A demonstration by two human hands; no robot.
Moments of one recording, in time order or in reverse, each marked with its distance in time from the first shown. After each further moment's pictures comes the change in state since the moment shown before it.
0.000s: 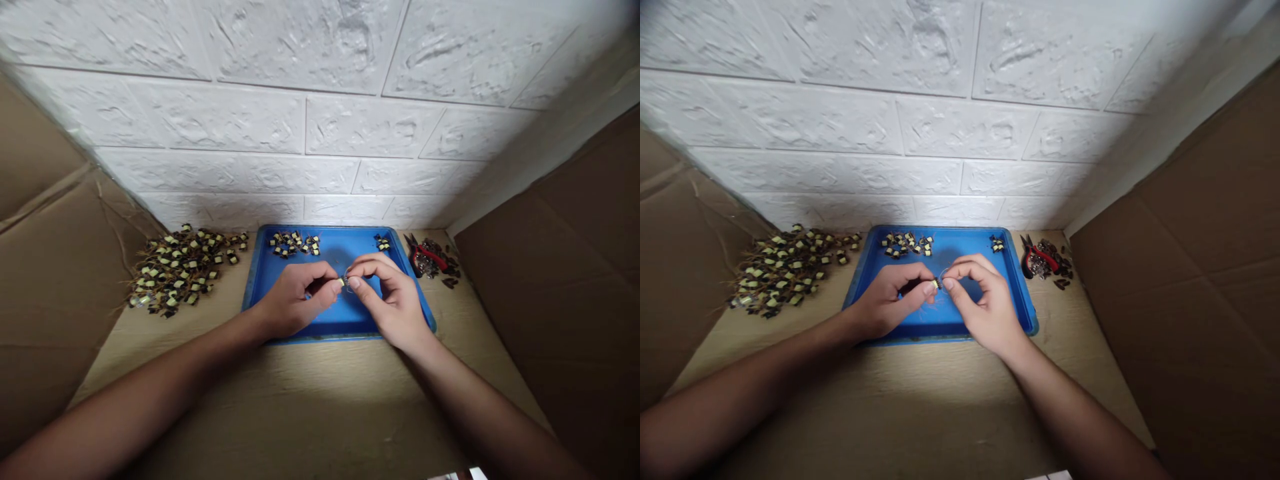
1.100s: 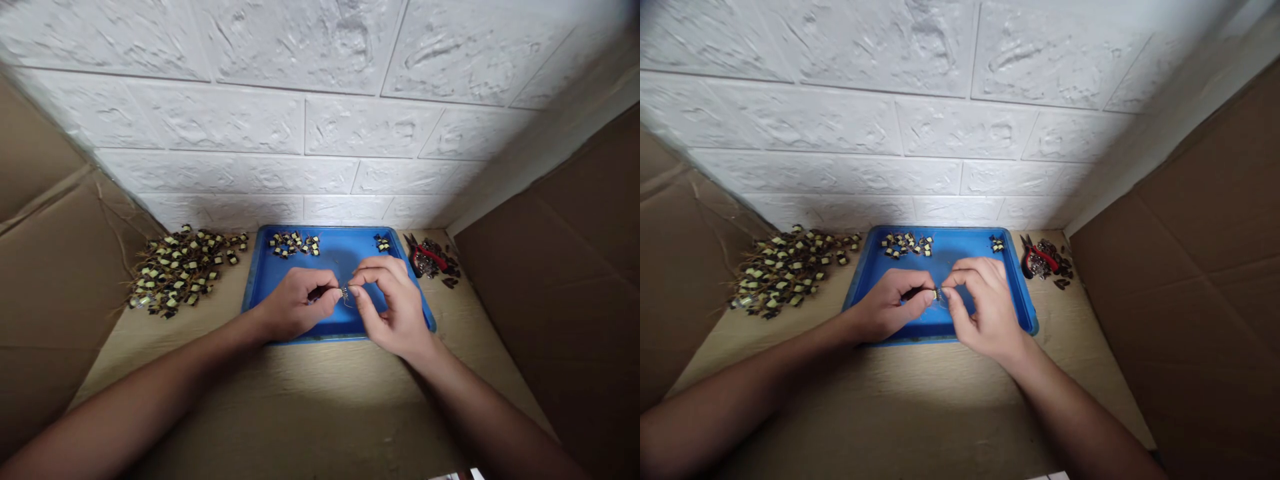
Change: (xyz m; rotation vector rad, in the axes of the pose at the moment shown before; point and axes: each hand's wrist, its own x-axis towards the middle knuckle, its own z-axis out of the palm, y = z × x) left_hand 0.000 -0.004 0.000 0.048 -0.111 0.018; right_hand -0.005 -0.003 -0.005 -0.363 0.006 -0.308
